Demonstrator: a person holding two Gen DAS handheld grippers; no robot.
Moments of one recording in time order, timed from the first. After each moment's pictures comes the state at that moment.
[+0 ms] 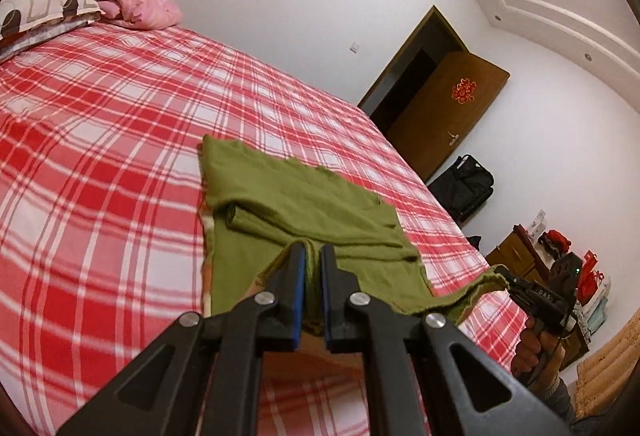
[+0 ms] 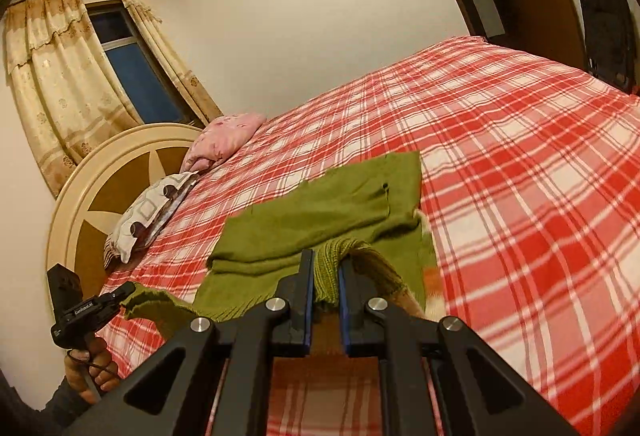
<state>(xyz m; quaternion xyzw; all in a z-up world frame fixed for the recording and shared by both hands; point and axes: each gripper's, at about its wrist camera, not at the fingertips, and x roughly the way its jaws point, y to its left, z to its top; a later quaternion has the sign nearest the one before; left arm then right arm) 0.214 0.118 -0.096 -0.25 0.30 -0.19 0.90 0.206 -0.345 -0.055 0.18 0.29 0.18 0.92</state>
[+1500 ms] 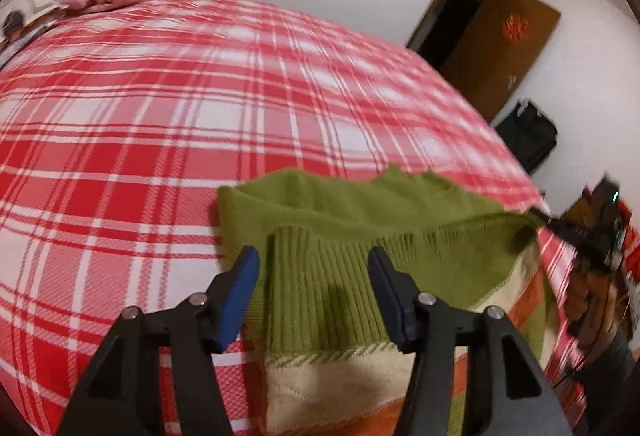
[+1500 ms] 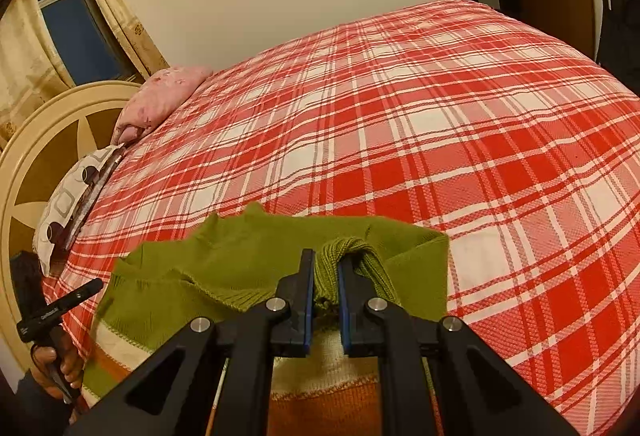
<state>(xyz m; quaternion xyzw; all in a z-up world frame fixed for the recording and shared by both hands) 0.432 0.107 -0.156 -0.13 0.42 -0.14 0.89 0.480 -0.299 -0.107 0.10 0.40 0.13 0.90</state>
